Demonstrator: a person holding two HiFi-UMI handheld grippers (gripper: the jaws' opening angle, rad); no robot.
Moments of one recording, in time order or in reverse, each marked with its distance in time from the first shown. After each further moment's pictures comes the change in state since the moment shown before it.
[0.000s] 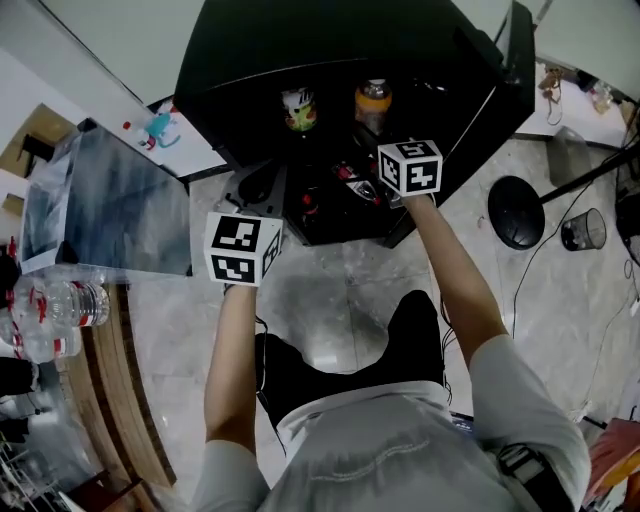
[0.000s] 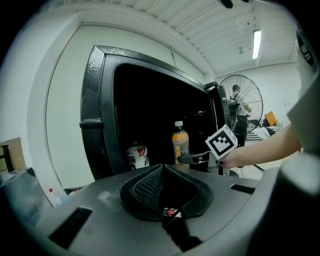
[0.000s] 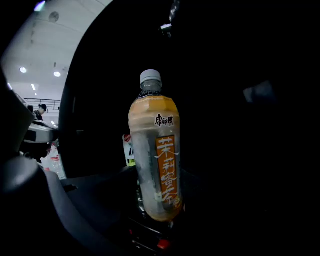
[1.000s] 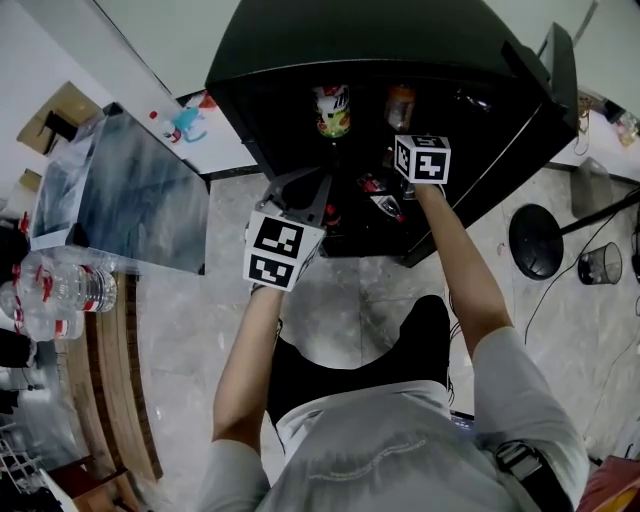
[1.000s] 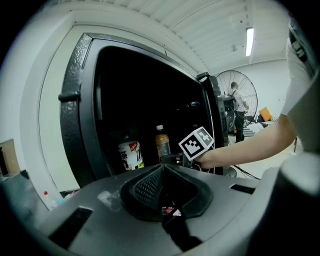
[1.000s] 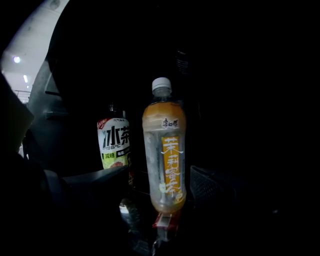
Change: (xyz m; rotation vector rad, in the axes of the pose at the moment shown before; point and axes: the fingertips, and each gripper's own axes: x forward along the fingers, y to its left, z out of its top) left arm 0.021 -0.016 -0.026 0.053 0.007 -0.047; right arm 0.071 -0.029 -0.014 -0.010 0.000 -0.097
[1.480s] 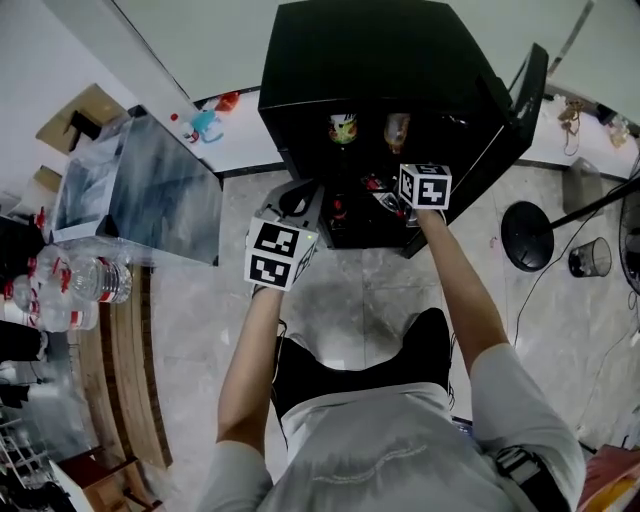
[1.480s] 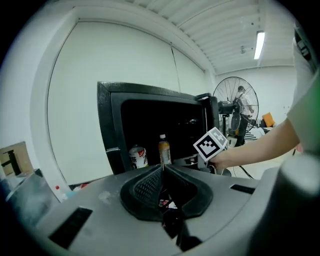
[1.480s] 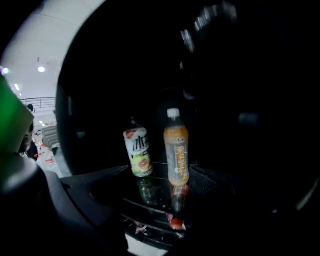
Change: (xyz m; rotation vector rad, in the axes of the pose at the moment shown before) left arm -0.075 0.005 0.045 -0.068 0.071 0.013; right arm -0.089 0.035 0.009 0.064 0.137 -0.010
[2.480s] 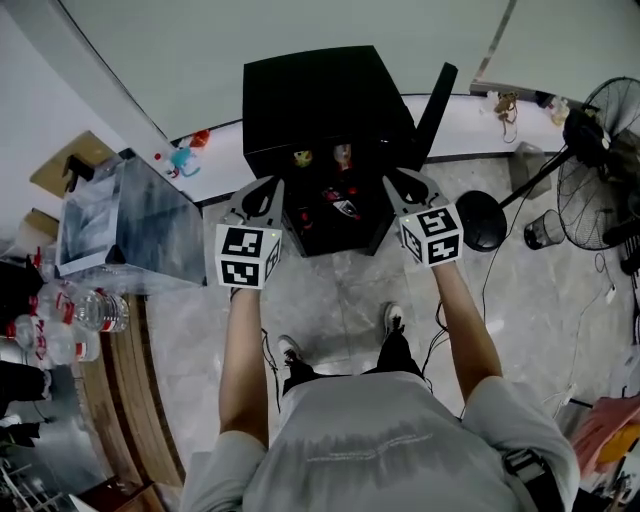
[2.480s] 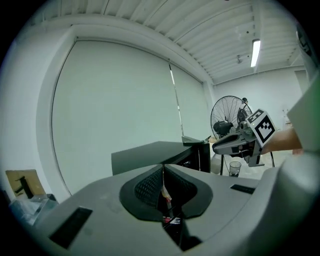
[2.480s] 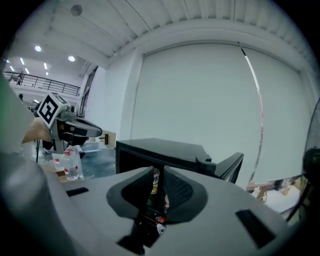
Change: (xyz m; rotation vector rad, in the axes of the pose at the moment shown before) left arm -0.099 -0.013 0.163 0.025 -0.114 0.026; right arm -0.277 0.053 0.156 -0.260 -0.130 0.047
